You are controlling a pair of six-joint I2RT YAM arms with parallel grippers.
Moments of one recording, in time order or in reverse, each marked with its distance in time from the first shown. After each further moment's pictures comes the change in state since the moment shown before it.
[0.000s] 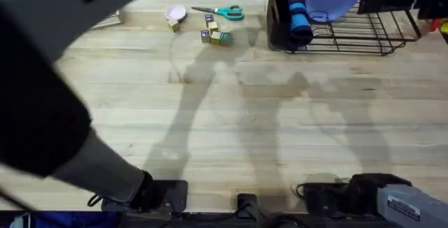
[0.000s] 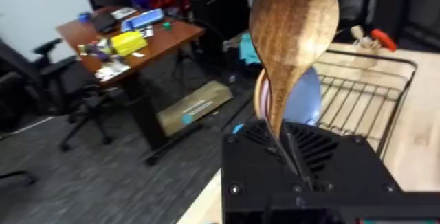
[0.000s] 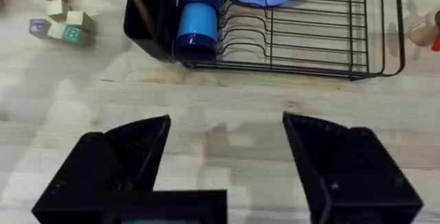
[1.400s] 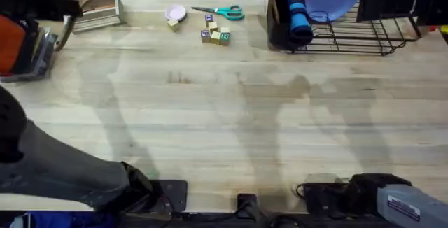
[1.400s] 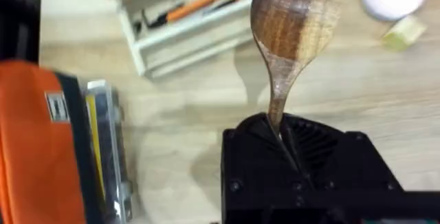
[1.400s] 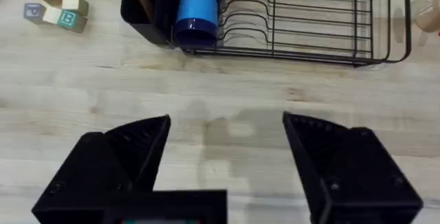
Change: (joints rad) left arm 0.867 -0.011 0.000 -0.793 -0.215 0.285; right arm 0.000 0.000 0.000 -0.049 0.000 0.000
